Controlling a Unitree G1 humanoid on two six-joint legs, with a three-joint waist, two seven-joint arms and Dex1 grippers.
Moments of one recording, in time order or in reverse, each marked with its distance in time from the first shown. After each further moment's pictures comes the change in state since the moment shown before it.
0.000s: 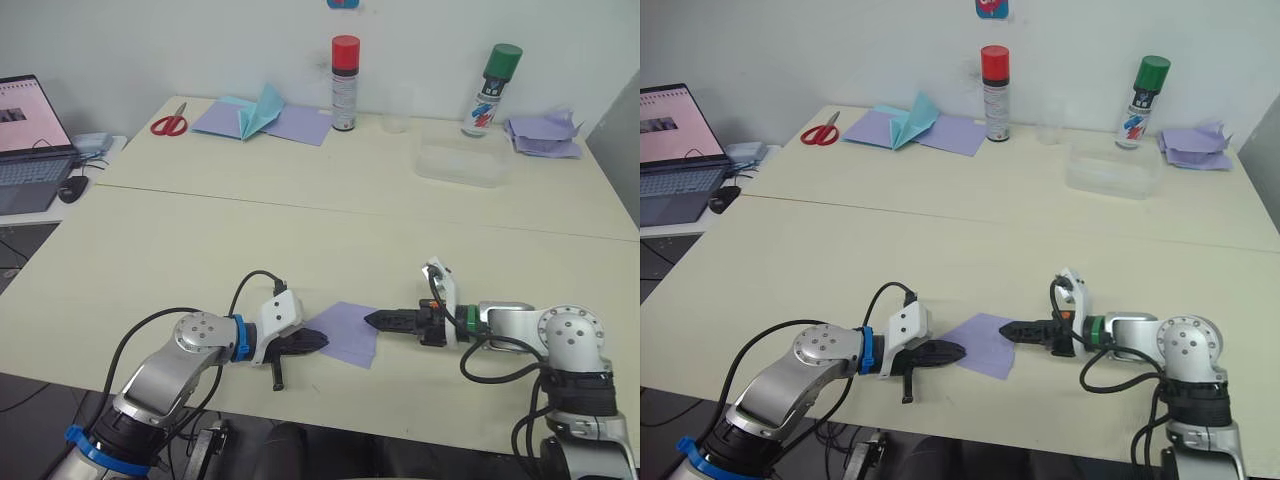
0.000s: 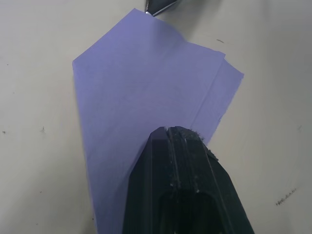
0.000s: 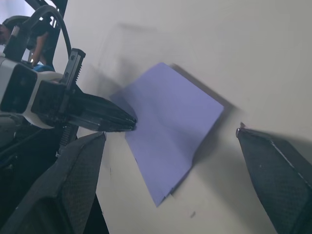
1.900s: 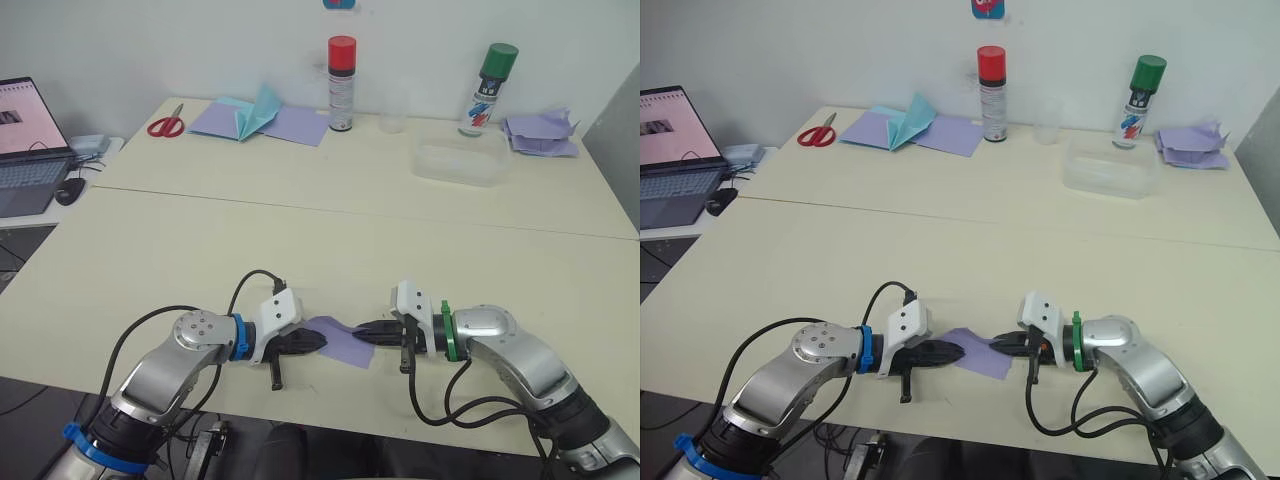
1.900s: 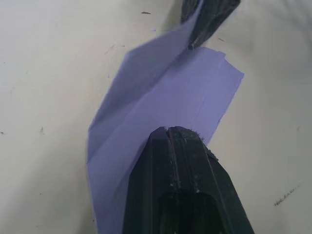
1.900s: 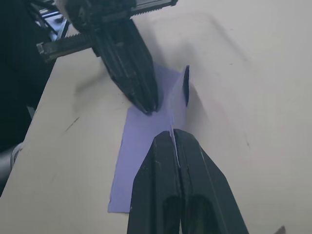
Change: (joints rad) left arm -0.001 0.012 0.011 -0.014 -0.020 0.067 0.001; right arm 0.109 -0.215 0.556 -0.070 -0.884 -1.086 0.799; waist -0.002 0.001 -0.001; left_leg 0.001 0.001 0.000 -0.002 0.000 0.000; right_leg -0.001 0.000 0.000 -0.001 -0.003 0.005
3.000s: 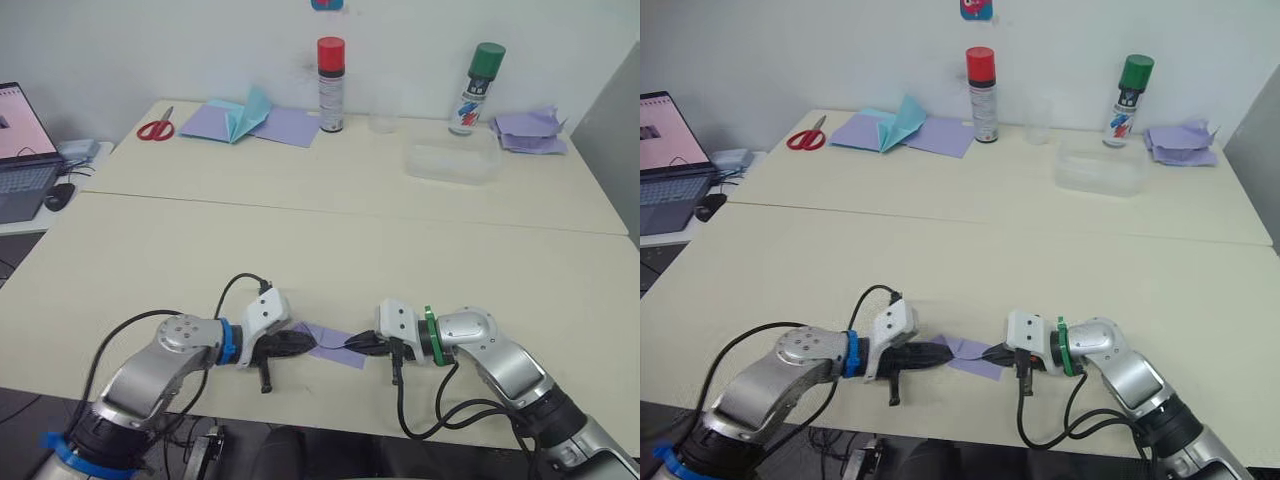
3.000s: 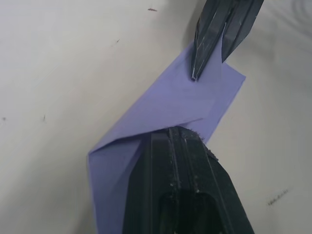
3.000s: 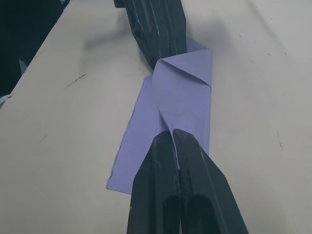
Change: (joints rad) left arm 0.046 0.065 0.083 -0.034 -0.081 0.080 -0.008; right arm -0.021 0.063 0.070 0.095 -0.208 -0.159 0.074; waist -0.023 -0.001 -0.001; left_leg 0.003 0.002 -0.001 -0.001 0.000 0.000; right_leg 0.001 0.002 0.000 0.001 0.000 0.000
